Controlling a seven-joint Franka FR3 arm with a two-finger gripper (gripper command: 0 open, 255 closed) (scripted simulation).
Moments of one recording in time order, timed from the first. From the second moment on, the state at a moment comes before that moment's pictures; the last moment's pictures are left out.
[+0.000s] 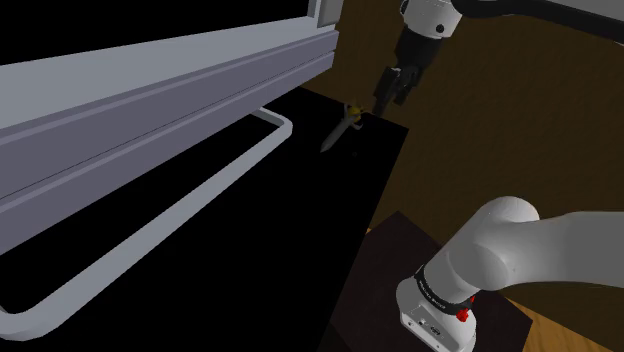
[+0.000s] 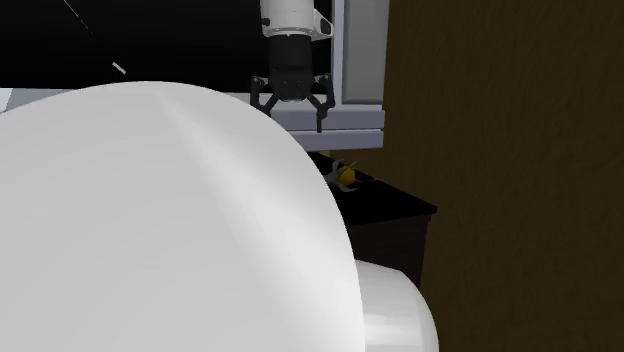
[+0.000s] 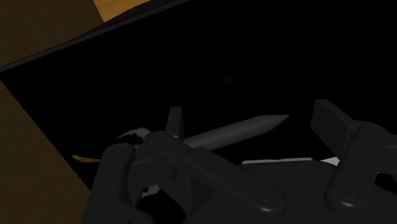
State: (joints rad) arm -0.01 -0.78 0.06 -2.30 0.01 1.60 -0.07
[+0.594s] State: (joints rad) arm -0.19 -0.59 0.20 -2.30 0.10 1.81 0.49
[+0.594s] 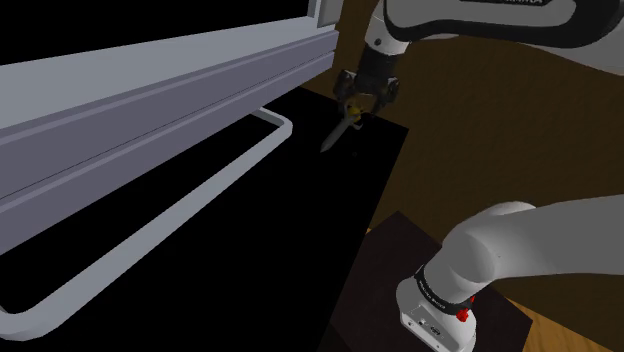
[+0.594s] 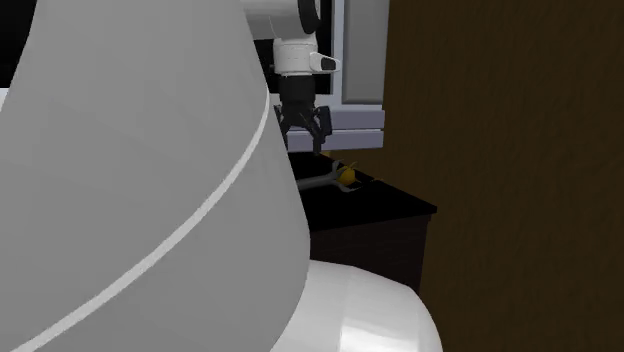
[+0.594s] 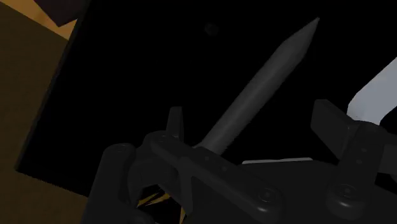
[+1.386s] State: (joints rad) arm -0.37 -0.39 0.29 -2.32 0.12 2.04 1.03
